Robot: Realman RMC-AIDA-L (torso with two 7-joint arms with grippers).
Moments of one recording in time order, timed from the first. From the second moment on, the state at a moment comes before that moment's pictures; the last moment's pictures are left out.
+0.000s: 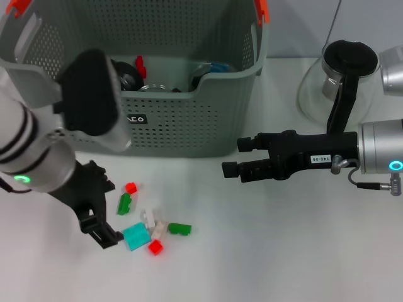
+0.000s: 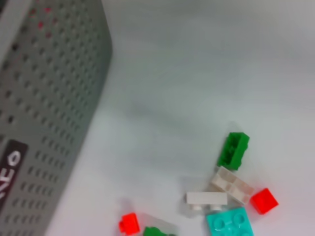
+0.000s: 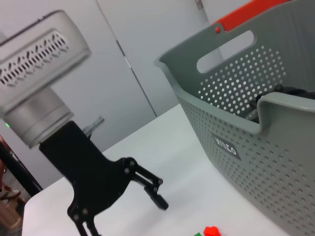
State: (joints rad) left arm -0.47 -2.17 1.38 1.55 2.76 1.73 -2.06; right arm 0.69 2.05 -1.04 -0.53 -1.82 -1.42 1.65
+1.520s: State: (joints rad) left arm -0.54 -2.17 1.59 1.34 2.78 1.59 -2.40; right arm 0.70 2.04 -1.04 -0.56 -1.82 -1.42 1.64
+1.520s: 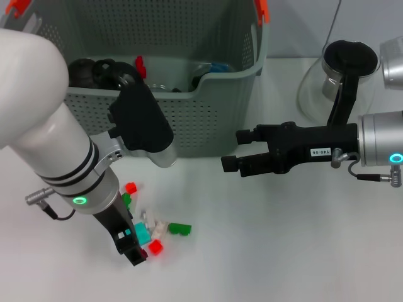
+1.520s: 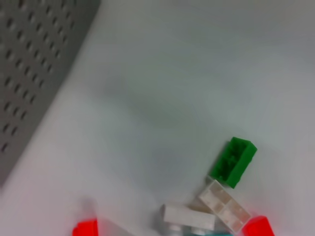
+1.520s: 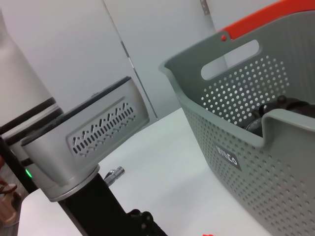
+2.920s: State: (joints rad) left arm -0.57 -2.17 1.60 1.27 2.80 1.54 -2.41; right arm 0.70 2.04 -1.04 -0.57 -1.81 -1.42 1.64
